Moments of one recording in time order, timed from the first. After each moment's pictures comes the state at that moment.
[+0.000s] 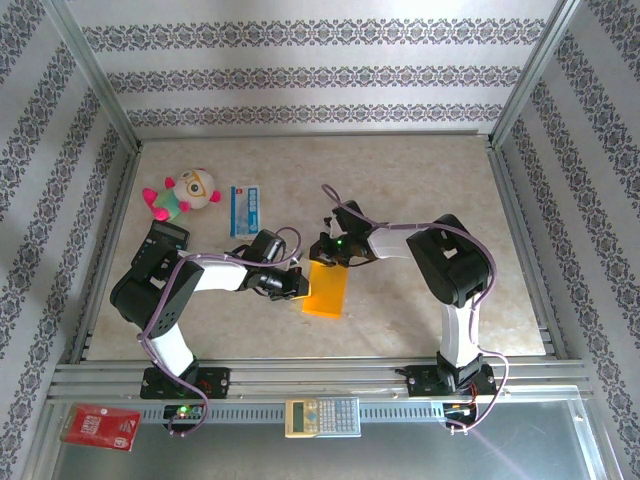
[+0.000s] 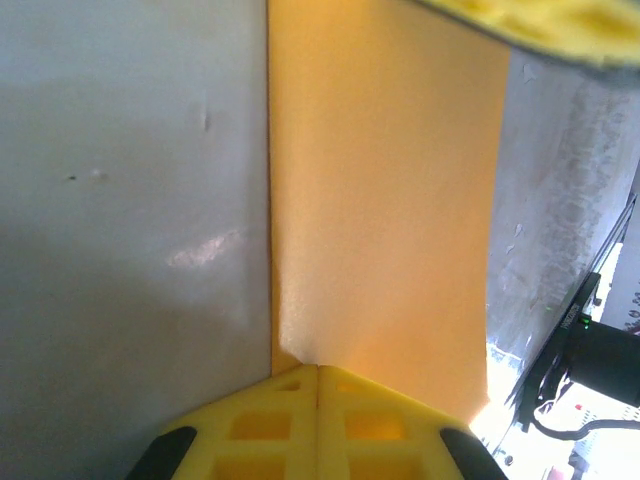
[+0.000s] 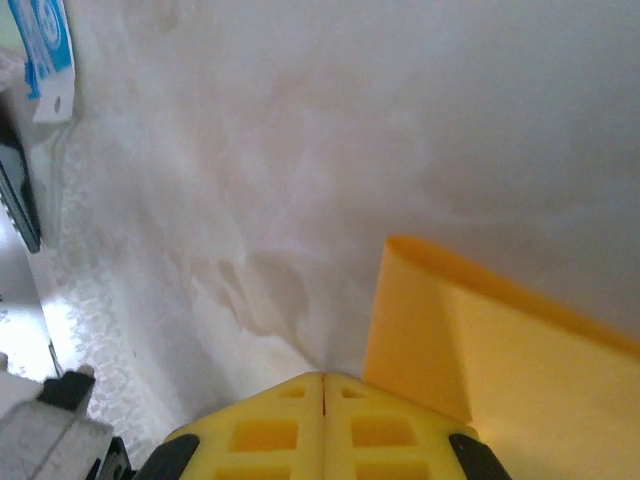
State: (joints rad) left arm -0.55 1.73 0.70 0.00 0.66 -0.67; right arm 0.55 1.99 1.05 -0.02 -0.58 0.84
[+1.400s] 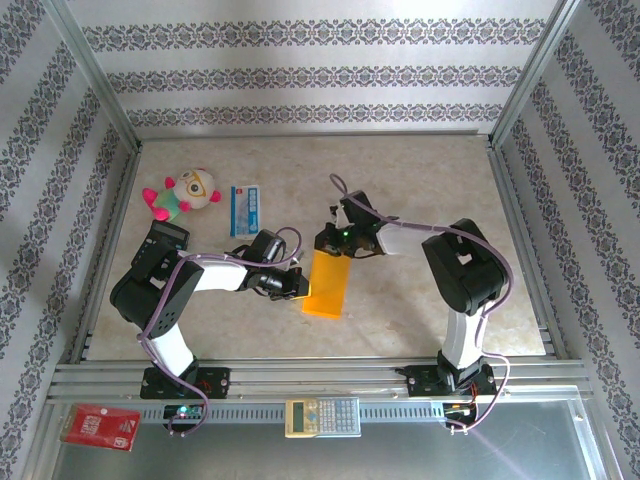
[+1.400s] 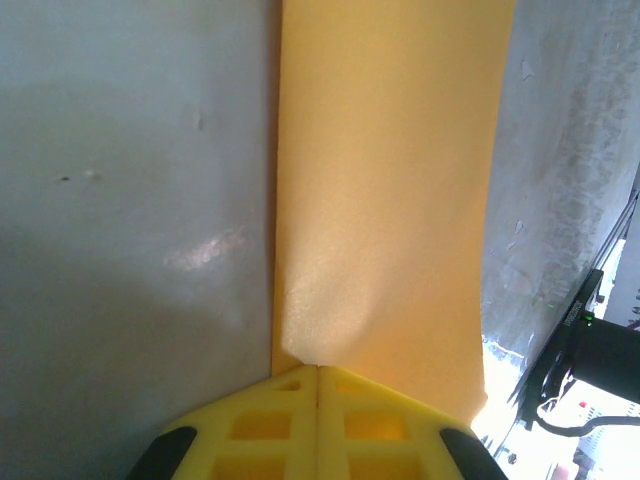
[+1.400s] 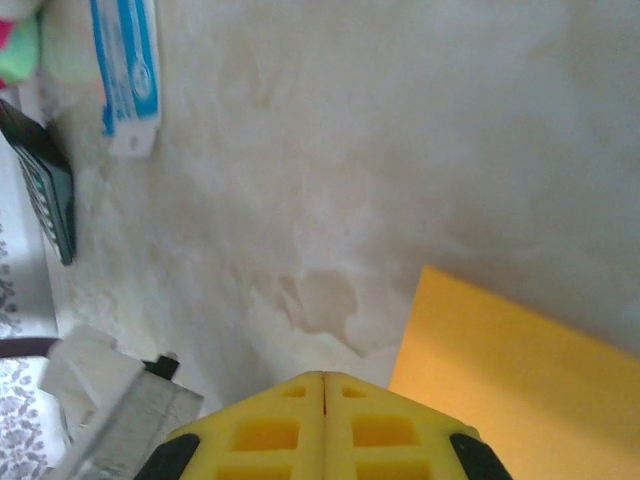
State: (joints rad) left arm -0.55 1.73 0.70 0.00 0.66 -0.66; right arm 0.54 1.89 1.04 -0.06 -0.55 0.79
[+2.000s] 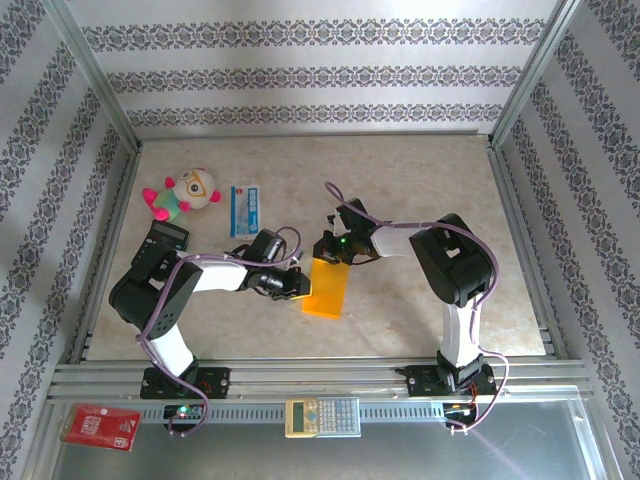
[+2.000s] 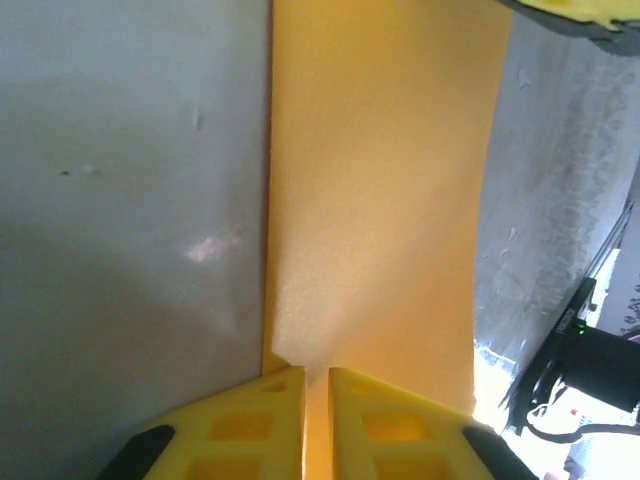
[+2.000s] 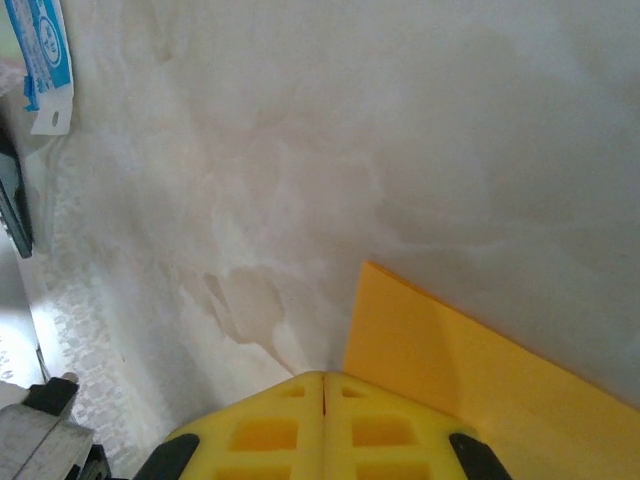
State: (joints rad) left arm -0.55 1.71 0.70 -0.01 0.65 -0.70; right arm 0.53 1.97 1.04 -0.03 -0.58 0.79
